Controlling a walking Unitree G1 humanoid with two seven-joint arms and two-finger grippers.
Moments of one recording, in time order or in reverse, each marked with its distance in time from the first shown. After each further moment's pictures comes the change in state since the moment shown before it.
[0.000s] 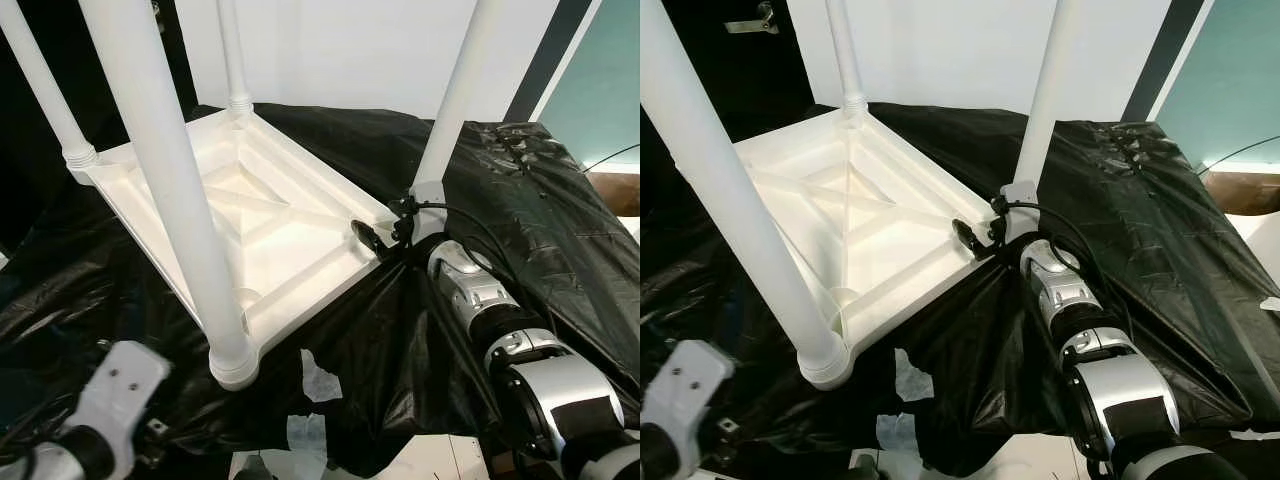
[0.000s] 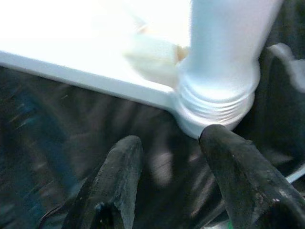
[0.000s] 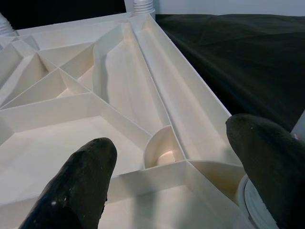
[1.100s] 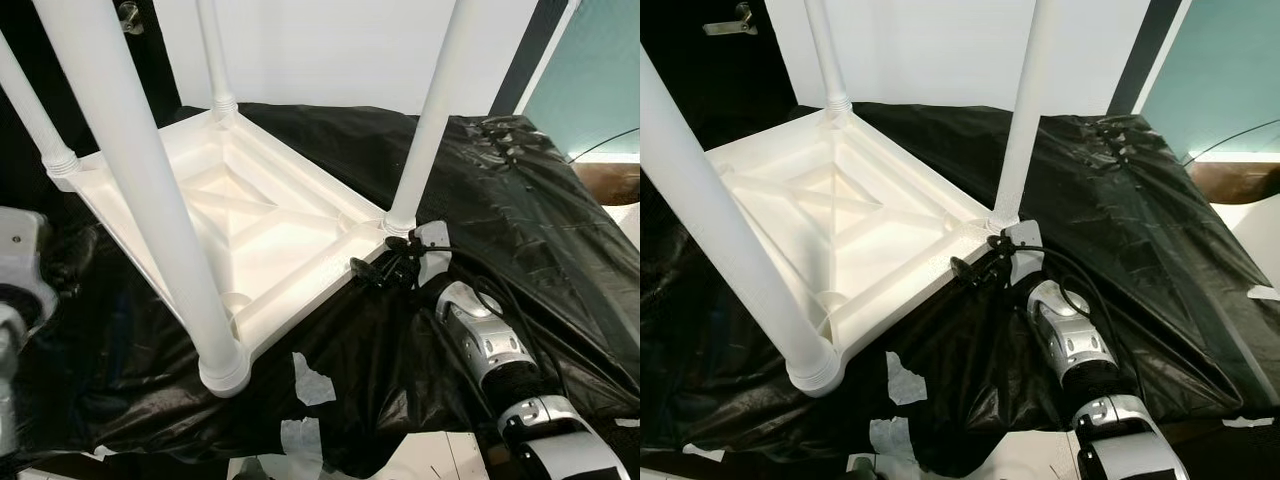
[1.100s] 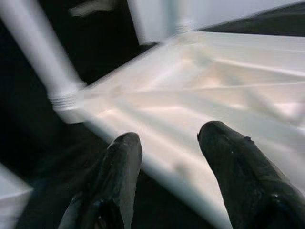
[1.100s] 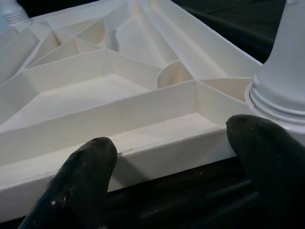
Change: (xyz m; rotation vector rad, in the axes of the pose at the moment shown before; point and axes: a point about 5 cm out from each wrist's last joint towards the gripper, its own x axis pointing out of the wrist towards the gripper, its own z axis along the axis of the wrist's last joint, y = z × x) left arm 0.060 0.134 0.044 -0.059 -0.366 0.446; right arm -0.043 0.024 -0.031 0.063 0.015 0.058
